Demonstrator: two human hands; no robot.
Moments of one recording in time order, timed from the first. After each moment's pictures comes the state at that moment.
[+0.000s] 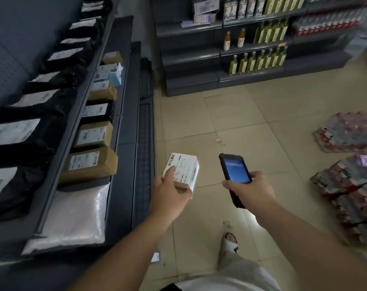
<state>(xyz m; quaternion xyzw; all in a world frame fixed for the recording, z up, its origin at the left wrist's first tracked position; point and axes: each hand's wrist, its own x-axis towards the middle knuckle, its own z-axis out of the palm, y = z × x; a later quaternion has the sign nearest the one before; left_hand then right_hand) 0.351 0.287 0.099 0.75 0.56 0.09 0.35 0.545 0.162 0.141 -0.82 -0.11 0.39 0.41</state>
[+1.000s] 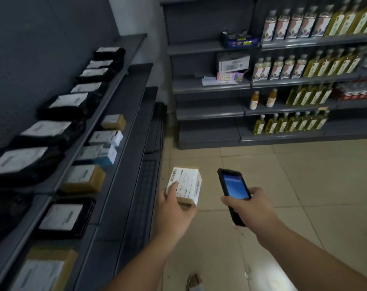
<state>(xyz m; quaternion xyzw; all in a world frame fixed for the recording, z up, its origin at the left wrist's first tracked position) 0.663 0.776 0.119 0.71 0.60 0.19 0.33 0.854 0.683 0.170 -0.79 -0.19 0.41 0.42</state>
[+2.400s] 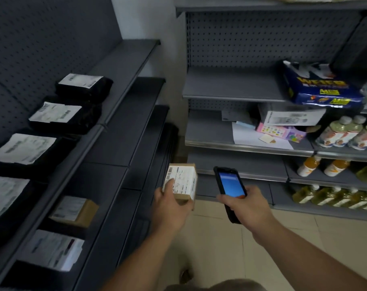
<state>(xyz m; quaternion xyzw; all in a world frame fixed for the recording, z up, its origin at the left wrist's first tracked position) 0.902 1.447 0.094 0.61 0.69 0.18 0.34 1.103 1.382 0.141 -0.80 -0.26 0.42 0.34</state>
